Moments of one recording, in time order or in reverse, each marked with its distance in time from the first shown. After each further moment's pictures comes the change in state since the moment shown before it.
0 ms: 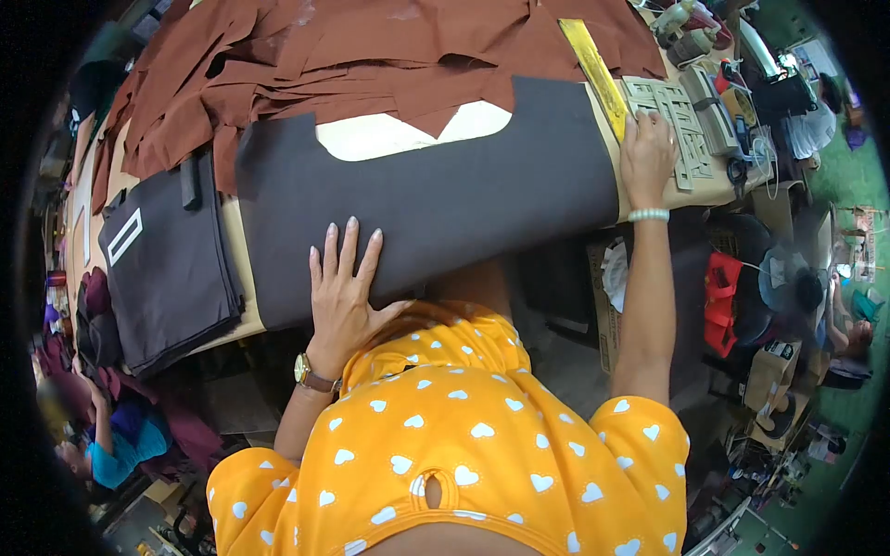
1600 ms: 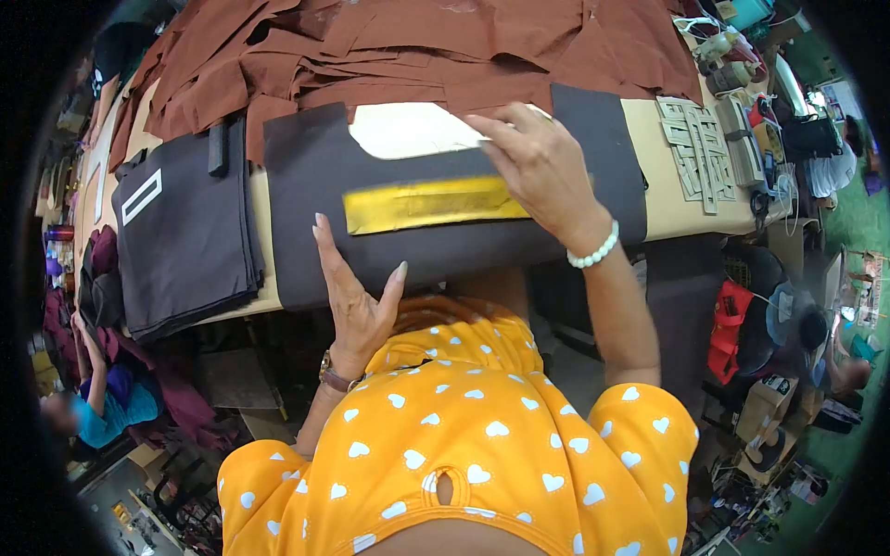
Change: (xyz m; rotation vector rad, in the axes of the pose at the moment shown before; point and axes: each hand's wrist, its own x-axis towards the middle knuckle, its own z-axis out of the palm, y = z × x) left_hand -0.015 0.003 0.004 -0.450 0.459 -0.210; right_hand -0.005 -0.188 -0.080 0.704 -0.201 -0.591
